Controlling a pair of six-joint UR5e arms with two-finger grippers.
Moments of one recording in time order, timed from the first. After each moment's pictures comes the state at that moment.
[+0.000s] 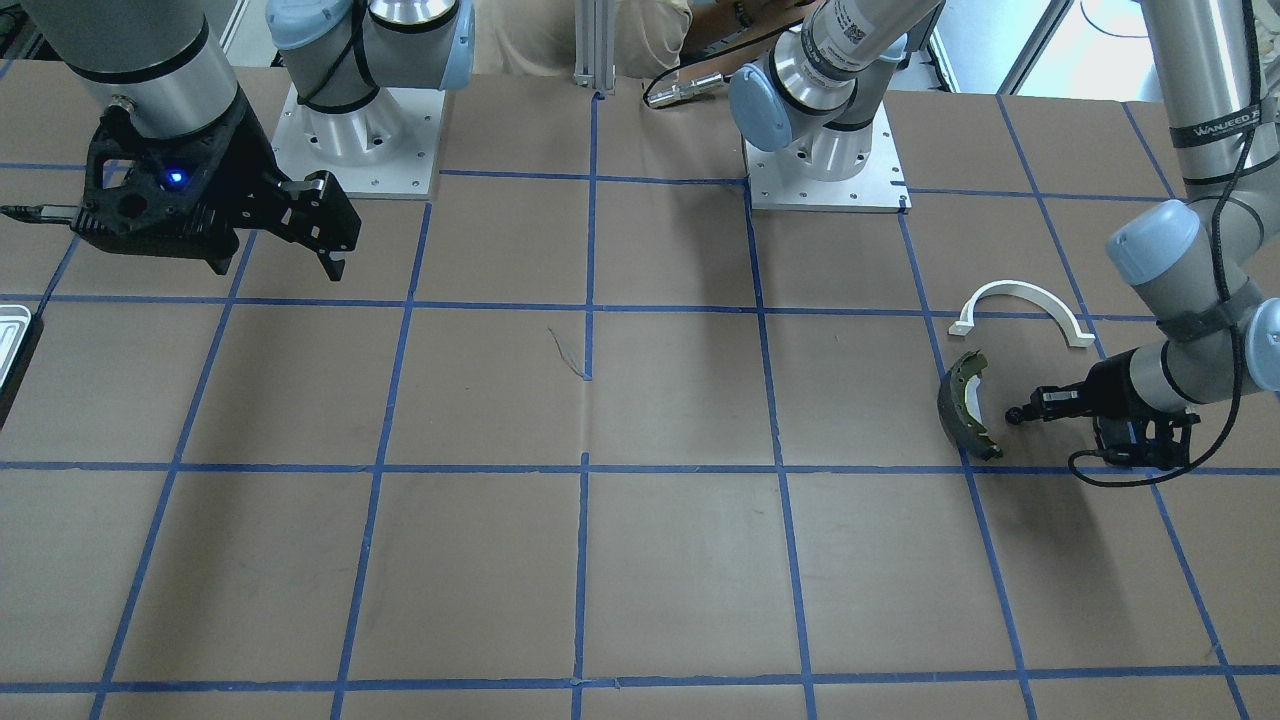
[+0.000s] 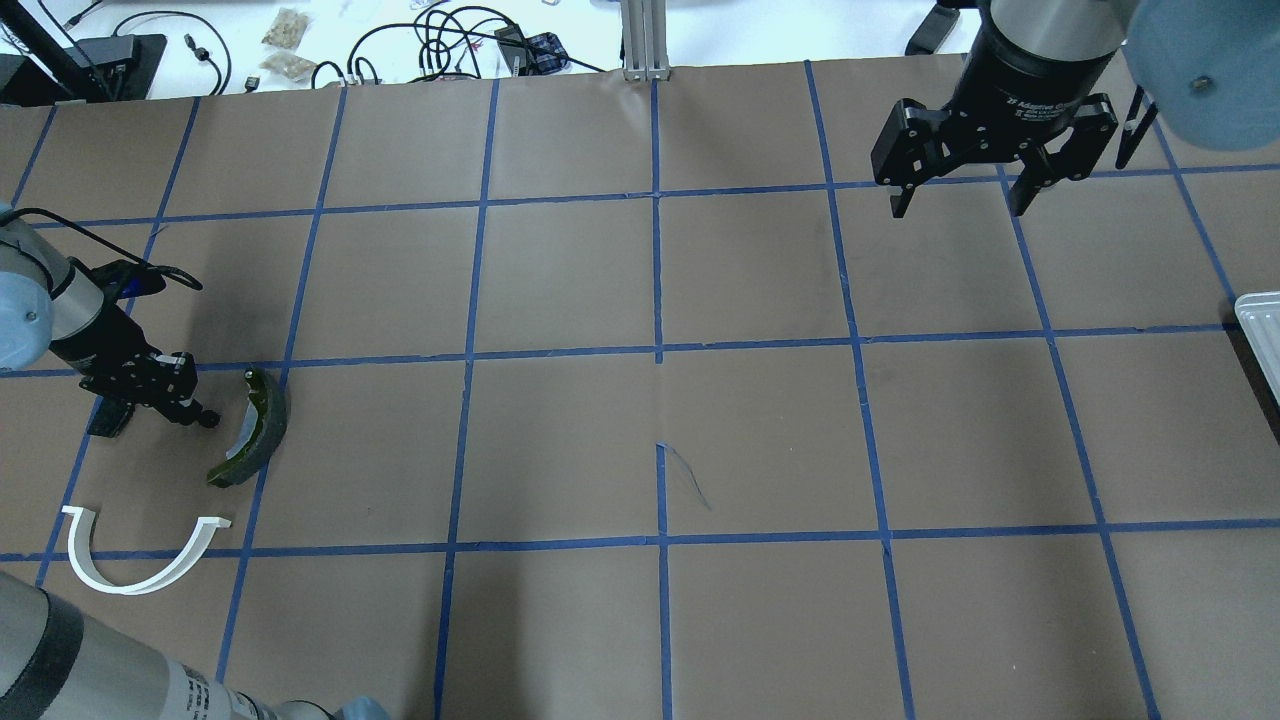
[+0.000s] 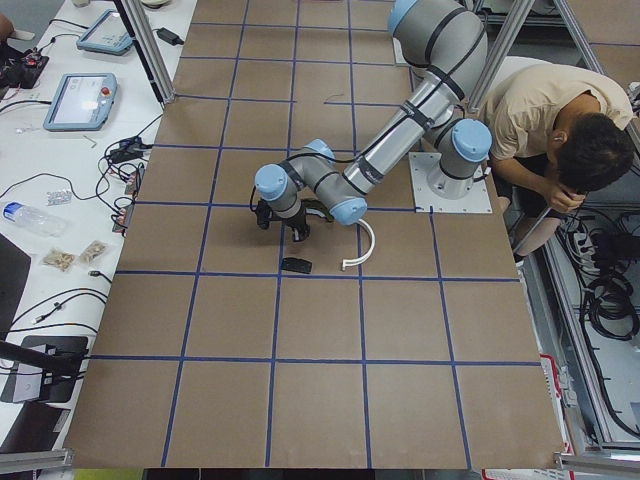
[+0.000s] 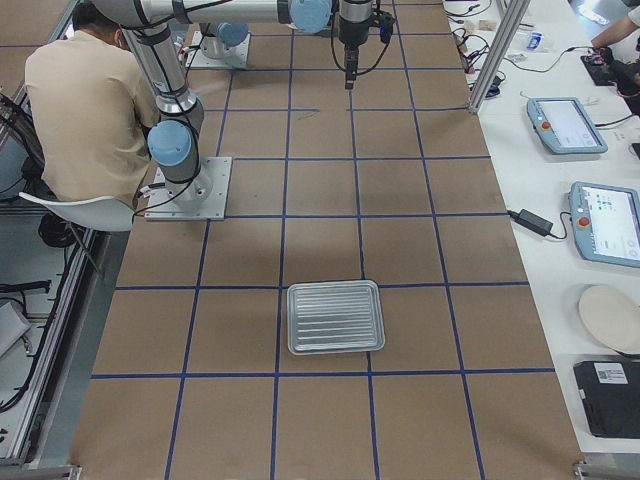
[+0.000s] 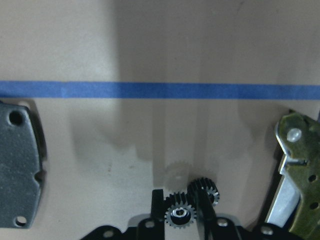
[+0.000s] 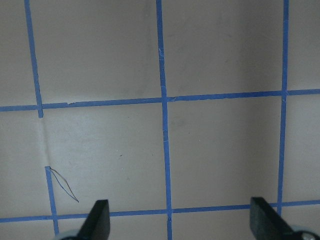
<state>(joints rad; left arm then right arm) -0.93 -2.01 -1.81 -1.15 1.62 0.59 1.56 -1.53 1.52 -1.55 -1.58 0.04</state>
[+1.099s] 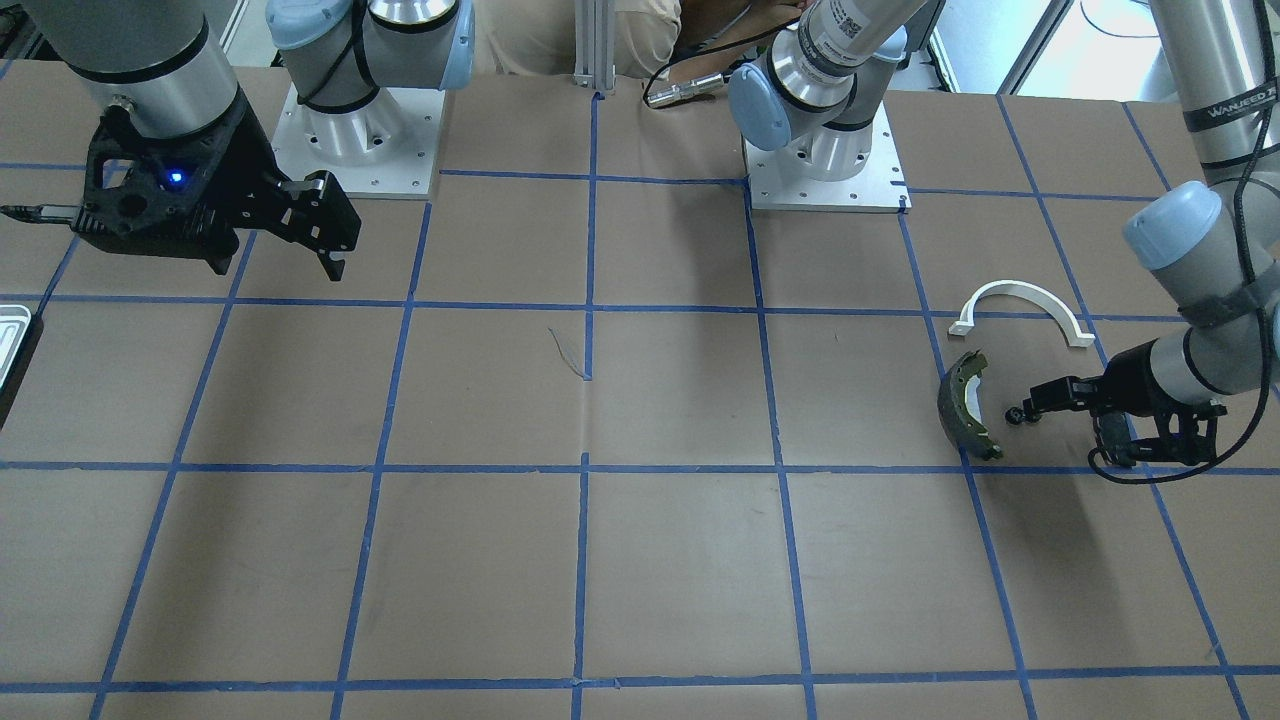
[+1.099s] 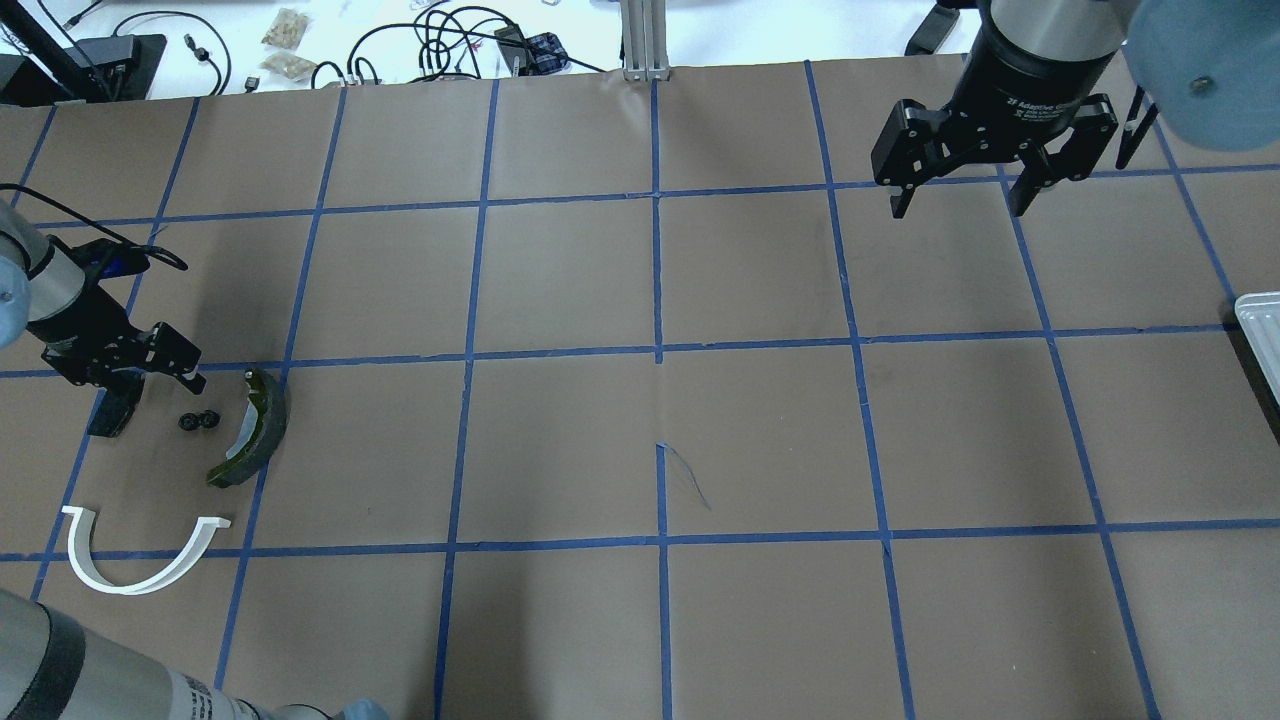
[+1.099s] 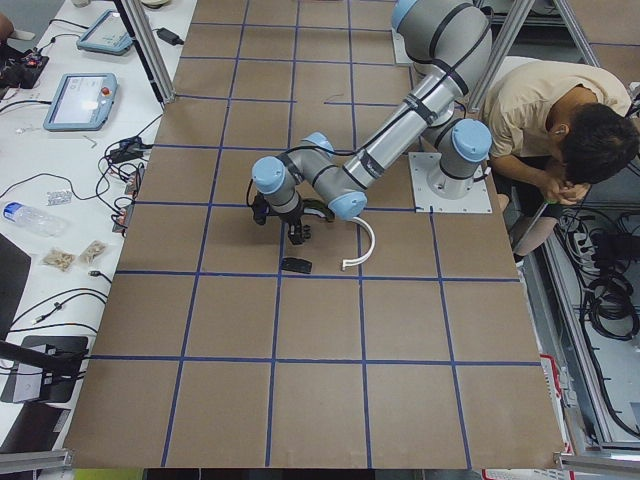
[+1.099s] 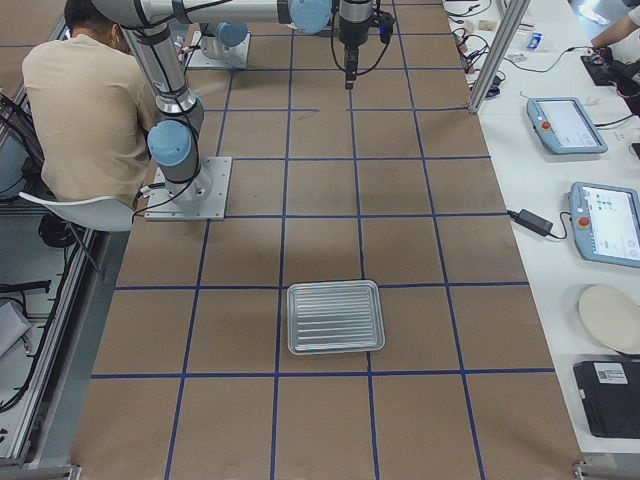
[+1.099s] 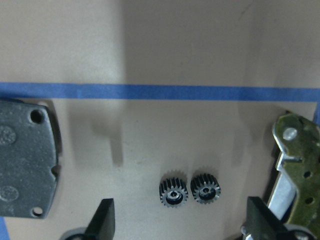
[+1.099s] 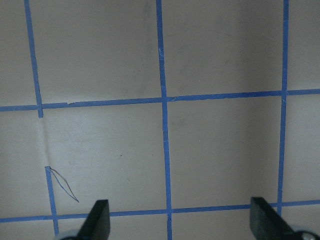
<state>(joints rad) -0.96 -1.95 -1.75 -1.24 1.62 0.58 1.56 -1.53 1.52 -1.55 -1.58 0.04</state>
